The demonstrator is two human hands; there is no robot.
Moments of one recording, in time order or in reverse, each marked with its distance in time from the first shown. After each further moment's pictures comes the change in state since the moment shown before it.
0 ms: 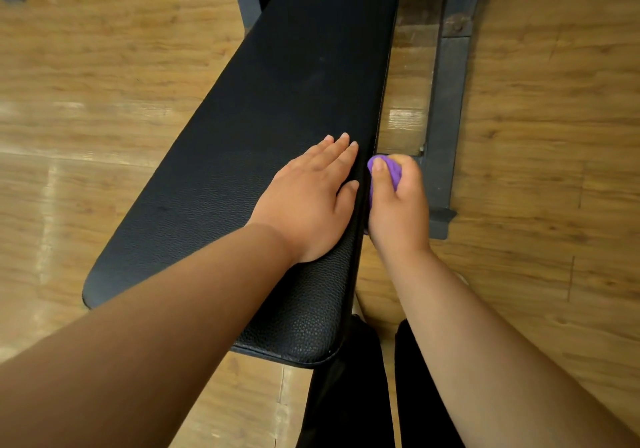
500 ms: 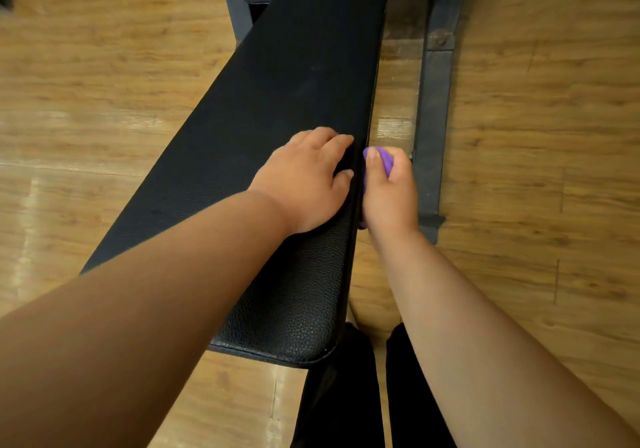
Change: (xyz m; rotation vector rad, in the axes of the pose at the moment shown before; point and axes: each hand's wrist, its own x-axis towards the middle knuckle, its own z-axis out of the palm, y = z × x) left_hand 0.017 0.000 -0.014 0.045 -0.017 -0.007; right_hand 0.015 -0.001 0.009 0.069 0.048 0.070
